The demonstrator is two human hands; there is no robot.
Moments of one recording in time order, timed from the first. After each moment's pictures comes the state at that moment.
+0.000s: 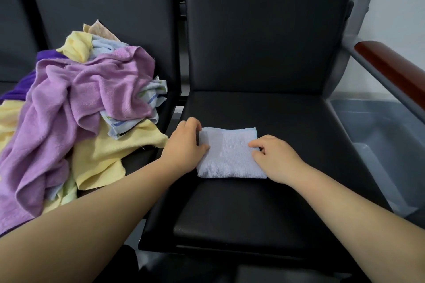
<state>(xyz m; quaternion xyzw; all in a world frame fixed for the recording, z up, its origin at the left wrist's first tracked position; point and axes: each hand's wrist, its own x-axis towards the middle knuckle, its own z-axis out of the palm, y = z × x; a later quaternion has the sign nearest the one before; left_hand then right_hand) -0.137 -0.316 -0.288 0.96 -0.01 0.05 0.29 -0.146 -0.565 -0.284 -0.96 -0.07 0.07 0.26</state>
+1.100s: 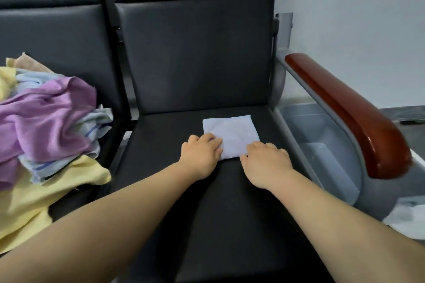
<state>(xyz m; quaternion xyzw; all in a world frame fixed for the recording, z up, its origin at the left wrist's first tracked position) -0.065 -0.477 -0.306 0.98 -0.18 -0.03 0.10 -0.130 -0.655 -0.269 -1.00 0.03 0.09 0.02</state>
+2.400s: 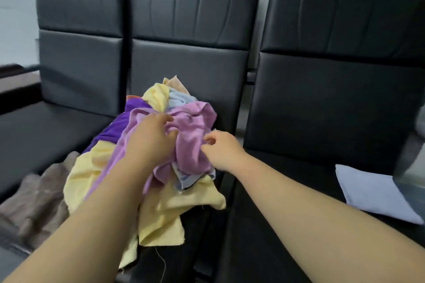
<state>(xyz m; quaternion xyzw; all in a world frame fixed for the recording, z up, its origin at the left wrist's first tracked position) -0.103 -0.104 -0.164 0.92 0.14 0.25 0.26 -0.049 -0.285 -0.172 -0.92 -0.19 0.08 0.34</state>
